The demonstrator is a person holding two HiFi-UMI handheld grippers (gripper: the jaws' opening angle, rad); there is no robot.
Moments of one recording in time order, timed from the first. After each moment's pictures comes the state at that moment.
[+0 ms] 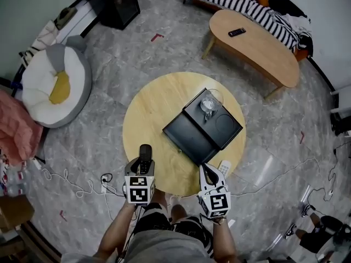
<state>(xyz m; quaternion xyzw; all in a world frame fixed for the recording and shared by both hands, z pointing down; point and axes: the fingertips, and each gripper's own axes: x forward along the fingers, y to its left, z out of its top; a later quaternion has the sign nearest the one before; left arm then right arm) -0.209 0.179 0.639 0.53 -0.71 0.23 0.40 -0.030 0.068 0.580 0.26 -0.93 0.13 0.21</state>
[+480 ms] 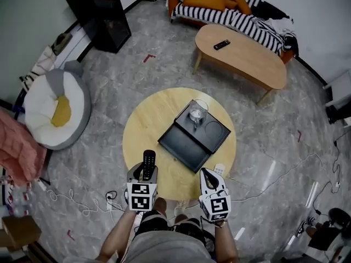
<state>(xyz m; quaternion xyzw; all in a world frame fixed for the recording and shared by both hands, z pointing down) -0.188 0.149 0.567 0.59 -0.69 0.24 0.34 -0.007 0.065 0.536 0.29 -0.93 0.12 0.18</state>
